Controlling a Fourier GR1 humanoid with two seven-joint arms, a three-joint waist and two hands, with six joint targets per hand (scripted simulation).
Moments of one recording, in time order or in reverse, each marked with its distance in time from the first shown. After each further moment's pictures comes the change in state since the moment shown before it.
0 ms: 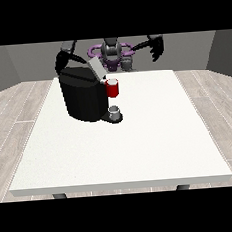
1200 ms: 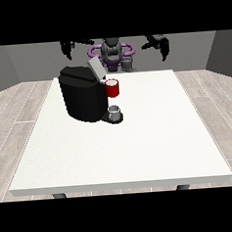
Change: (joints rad) left arm 0.260 -0.042 -0.137 -0.354 0.215 -0.039 0.126; right arm -0.304 -0.107 -0.061 -0.042 -0.137 0.174 0.160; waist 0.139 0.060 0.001
